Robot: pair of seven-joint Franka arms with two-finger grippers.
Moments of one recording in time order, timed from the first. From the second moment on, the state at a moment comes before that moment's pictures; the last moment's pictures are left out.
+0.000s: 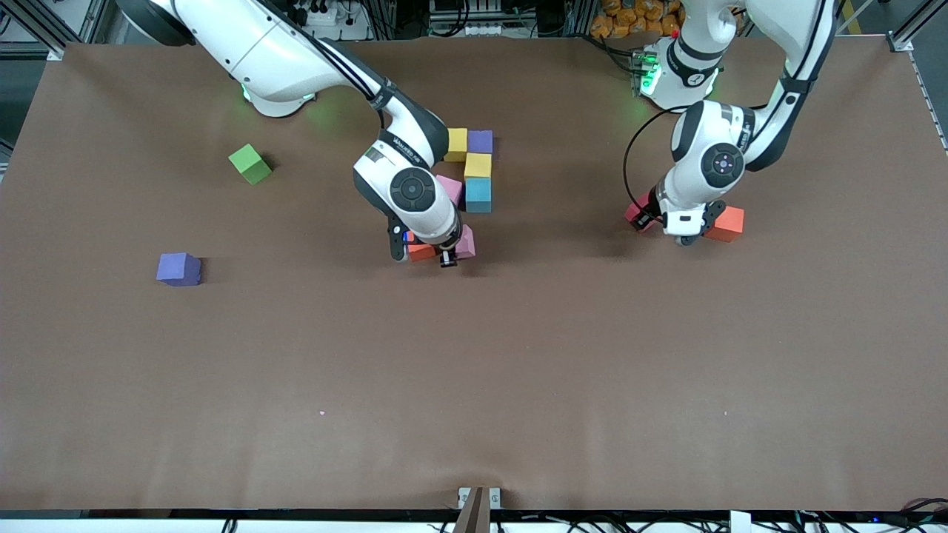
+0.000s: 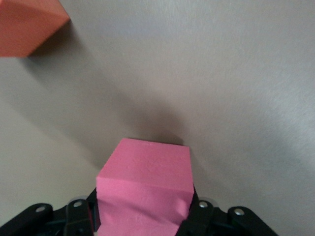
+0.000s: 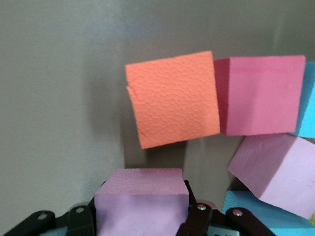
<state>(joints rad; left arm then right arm) -0.09 0.16 -0.20 -2.51 -0.10 2.42 -1.00 0.35 0.67 0.45 -1.74 -0.15 2.30 2.29</state>
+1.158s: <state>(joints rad) -0.15 0.18 -0.23 -2.22 -0.13 2.24 -1.09 0.39 0.69 0.43 -1.75 -0.30 2.26 2.42</state>
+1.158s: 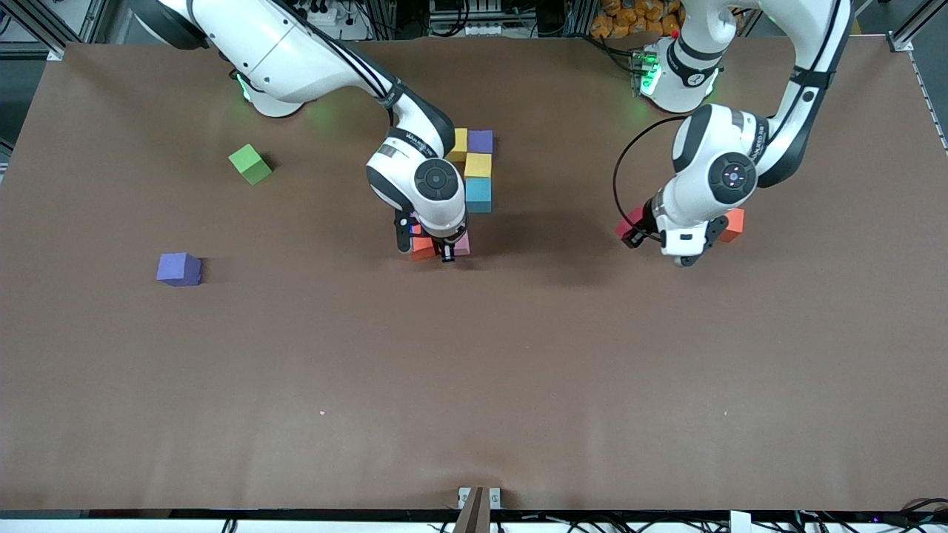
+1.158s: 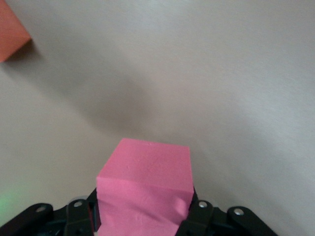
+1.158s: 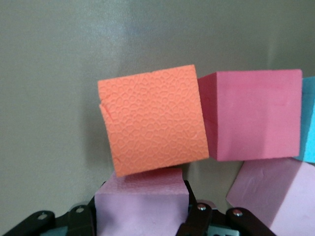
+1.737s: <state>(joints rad) -0.28 0.37 -0.23 -1.99 -0.13 2.24 -1.28 0.39 0.69 0.43 -1.75 -0.31 2.24 2.42</state>
